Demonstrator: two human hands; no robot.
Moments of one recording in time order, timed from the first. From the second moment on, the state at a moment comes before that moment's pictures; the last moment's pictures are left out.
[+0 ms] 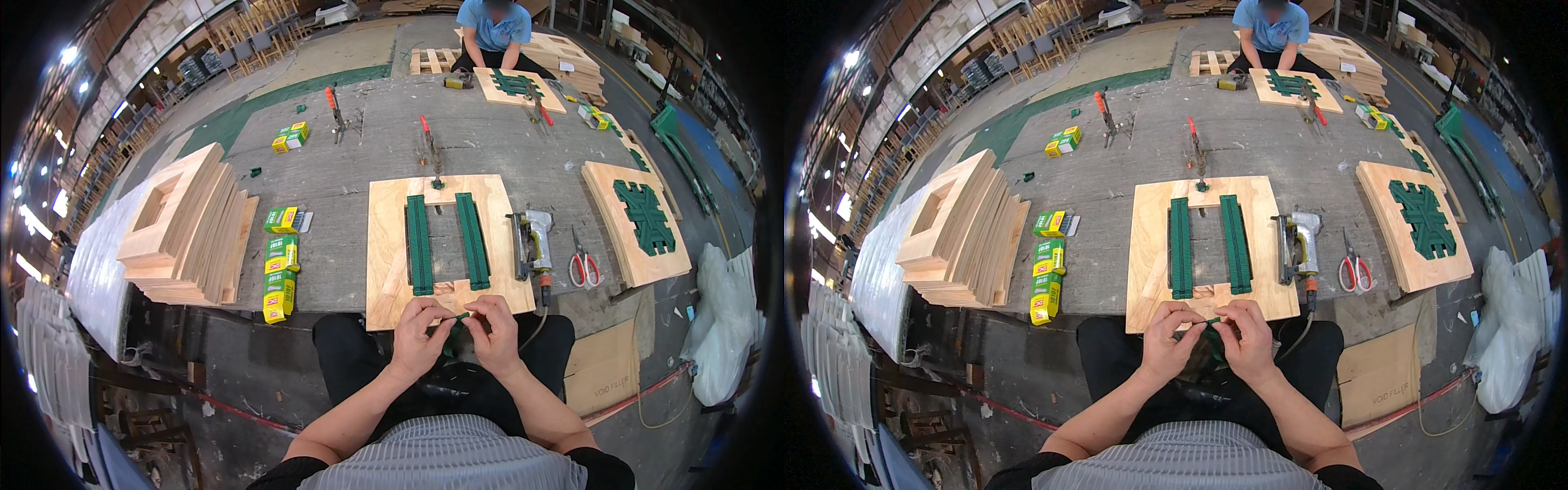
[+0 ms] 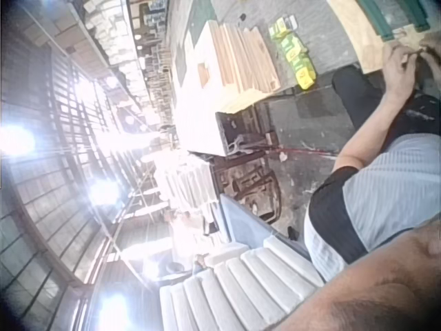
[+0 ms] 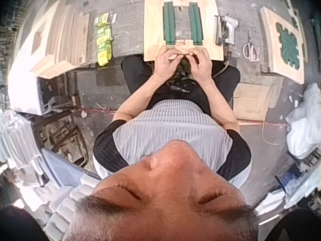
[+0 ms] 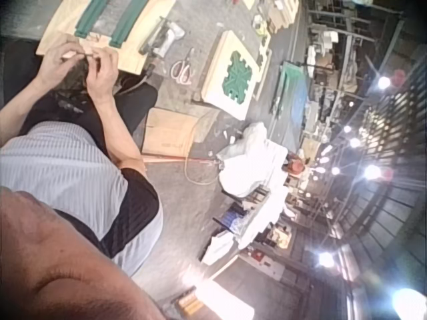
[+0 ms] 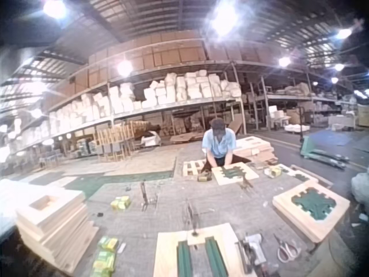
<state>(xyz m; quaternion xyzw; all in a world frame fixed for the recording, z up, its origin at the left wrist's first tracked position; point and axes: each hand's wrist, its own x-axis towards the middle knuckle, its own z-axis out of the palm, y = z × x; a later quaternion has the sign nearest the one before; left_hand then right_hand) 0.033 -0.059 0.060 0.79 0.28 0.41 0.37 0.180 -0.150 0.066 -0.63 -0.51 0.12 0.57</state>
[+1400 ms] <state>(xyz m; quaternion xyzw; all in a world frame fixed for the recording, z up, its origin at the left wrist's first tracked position) 0.025 -0.060 -0.054 0.48 0.30 0.10 0.82 0.284 0.034 0.110 -0.68 -0.63 0.18 0.33</state>
